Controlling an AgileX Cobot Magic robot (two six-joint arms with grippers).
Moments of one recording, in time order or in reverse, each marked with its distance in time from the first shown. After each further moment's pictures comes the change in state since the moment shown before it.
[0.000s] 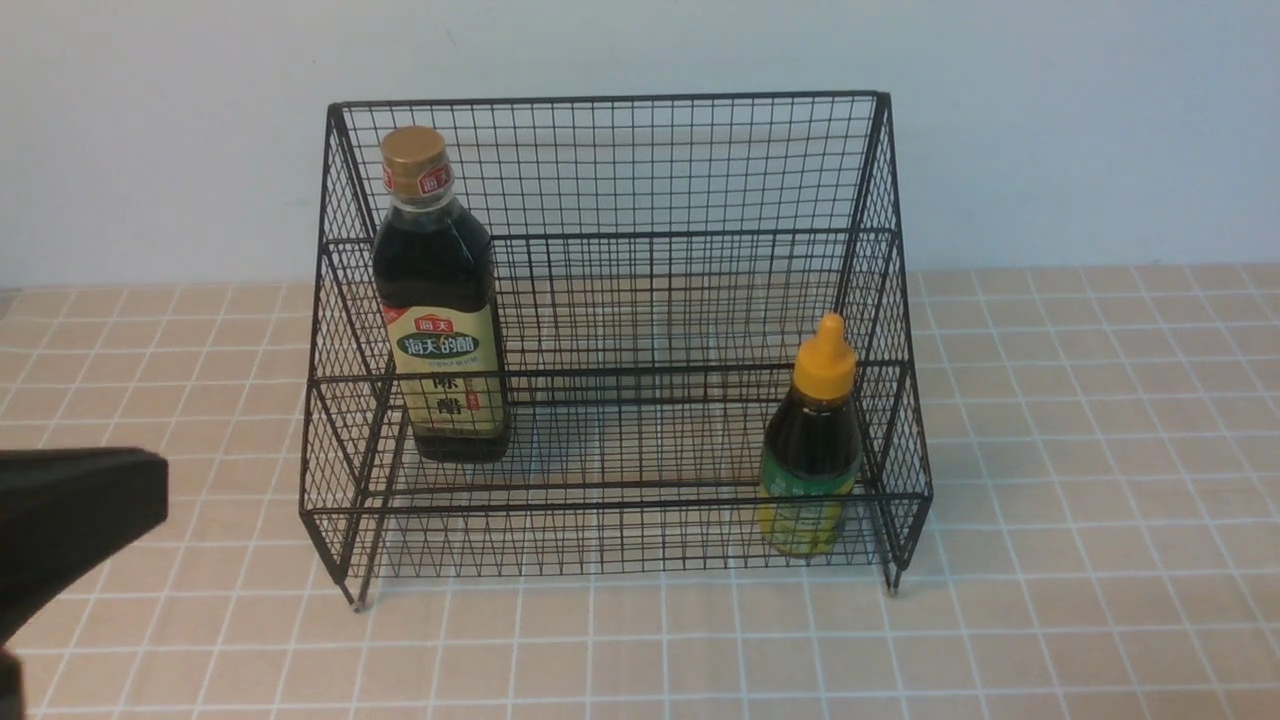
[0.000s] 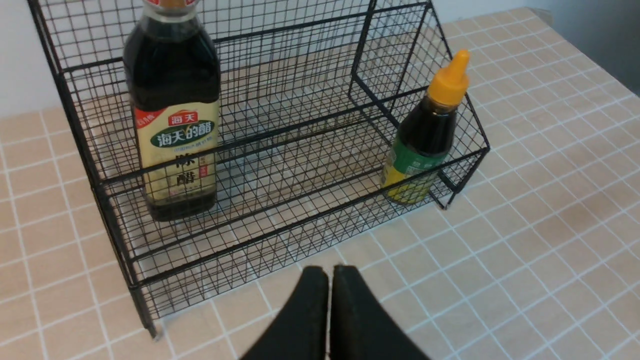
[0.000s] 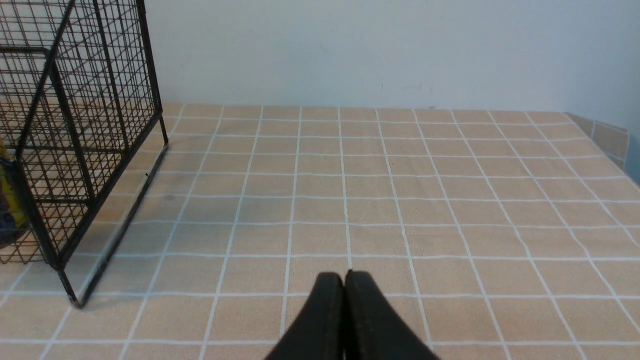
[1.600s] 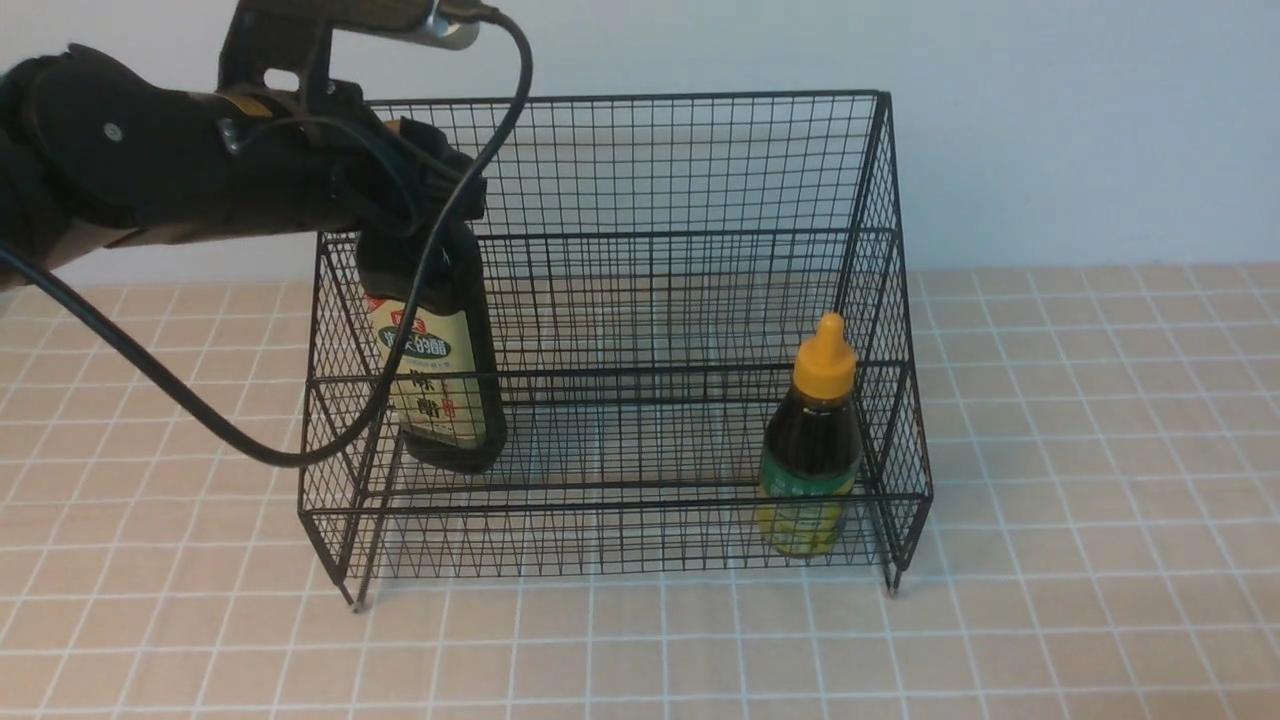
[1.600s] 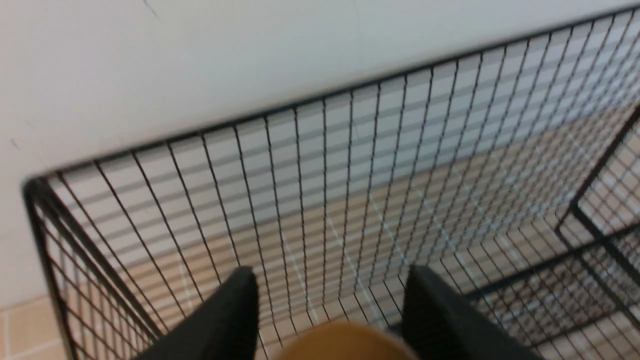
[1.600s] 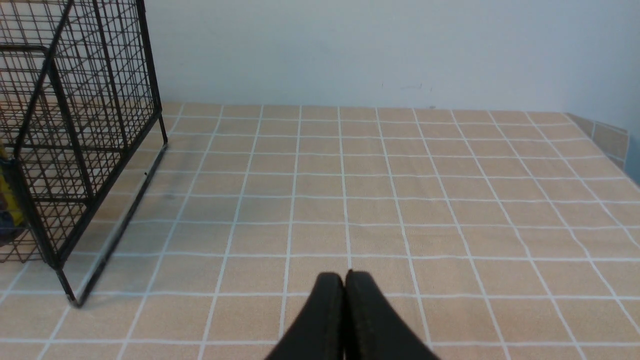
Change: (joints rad) right arm 0.000 0.000 0.000 0.000 0.000 -0.003; left arm -0.191 0.960 -0.330 0.079 -0.754 0.086
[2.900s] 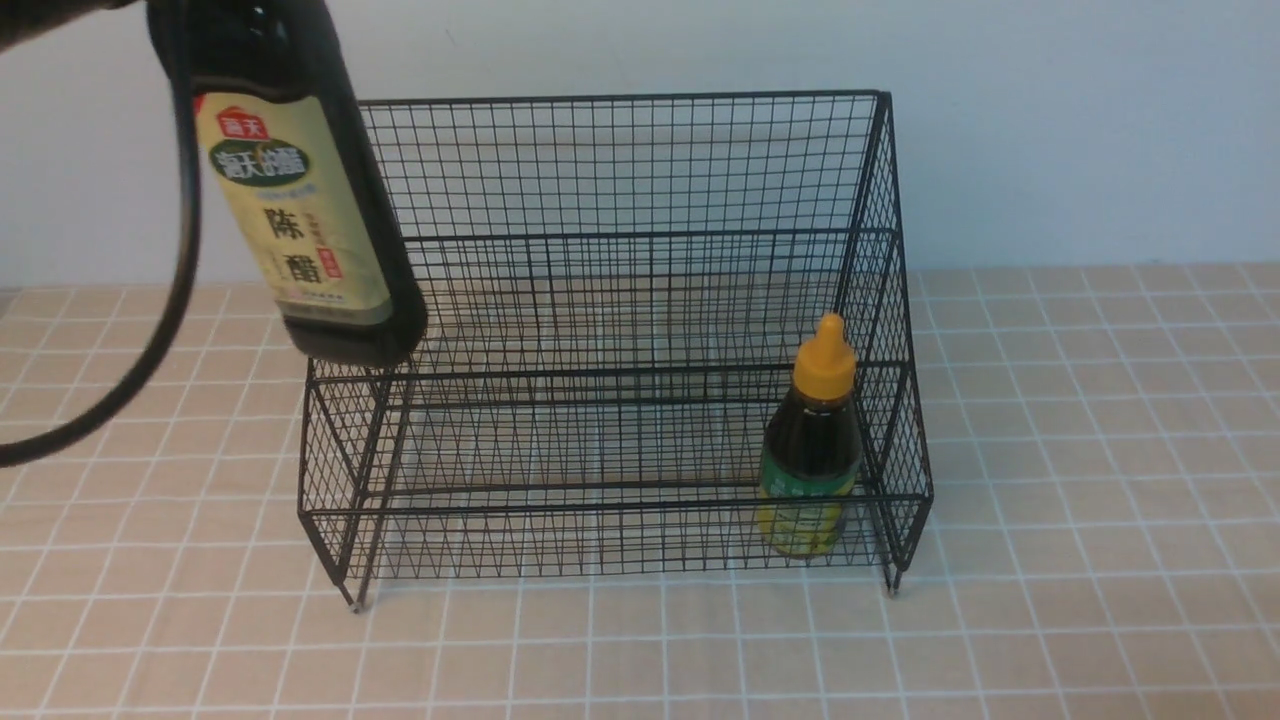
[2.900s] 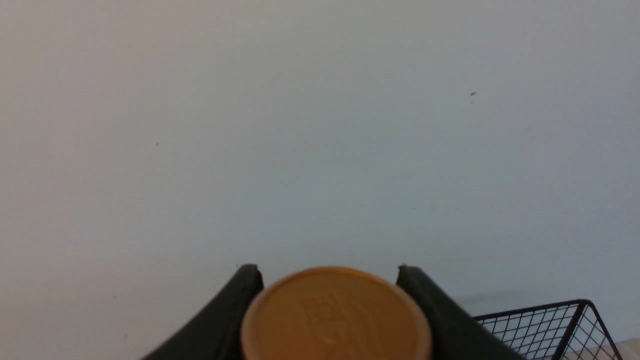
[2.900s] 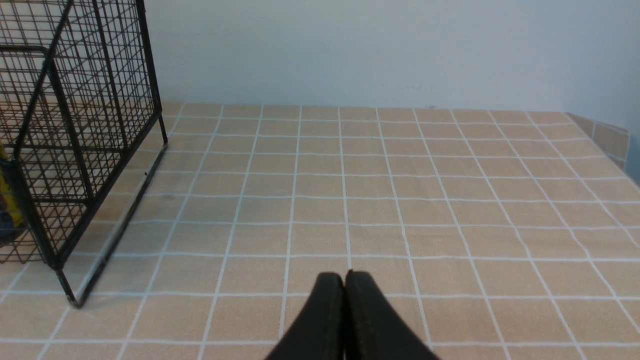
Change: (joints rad) right arm 0.000 0.000 0.000 0.000 0.000 0.001; left arm 0.015 -0.295 -0.007 -0.002 -0.106 -0.134
